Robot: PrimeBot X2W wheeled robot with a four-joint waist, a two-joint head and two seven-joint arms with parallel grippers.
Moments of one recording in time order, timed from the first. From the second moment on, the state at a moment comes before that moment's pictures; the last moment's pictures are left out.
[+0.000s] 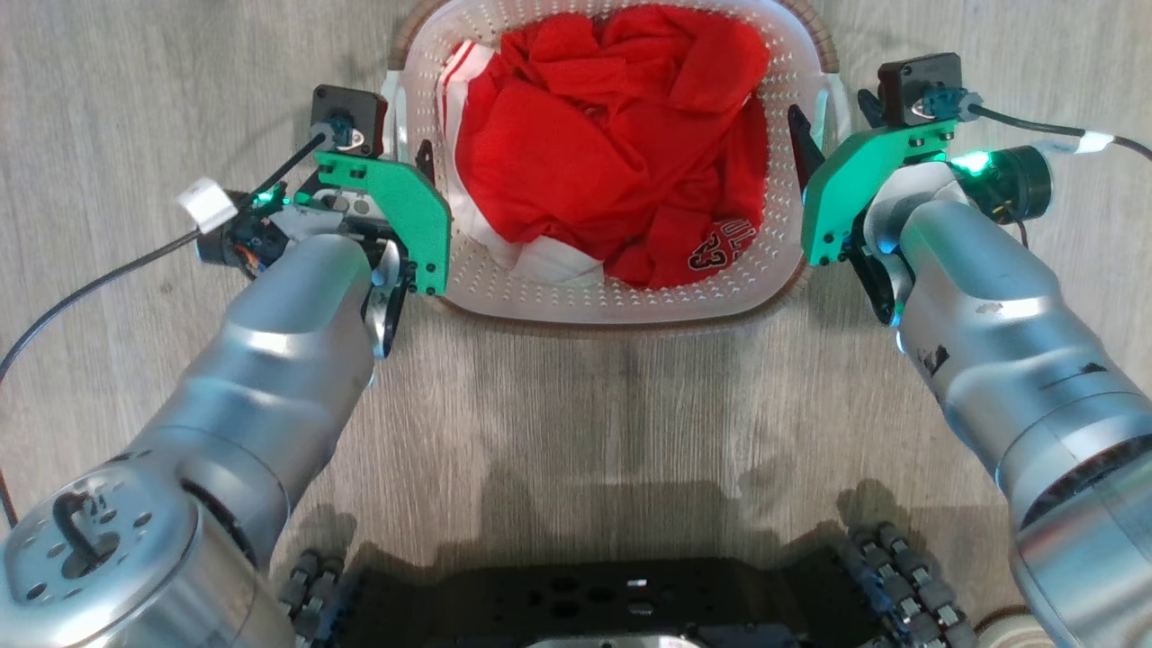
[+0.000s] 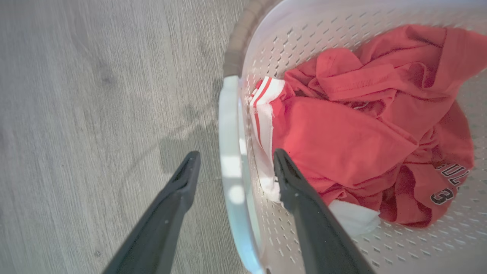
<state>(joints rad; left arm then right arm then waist) -1.09 0.03 -1.23 1.25 -1.09 0.12 -0.19 -1.11 -0.07 0.72 1.30 0.67 0.13 -0.24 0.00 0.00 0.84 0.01</state>
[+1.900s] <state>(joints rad) -0.11 0.07 -0.27 0.27 -0.26 0.04 -0.25 -0.27 -0.06 0.14 0.48 0.22 0.13 -0.25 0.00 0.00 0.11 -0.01</state>
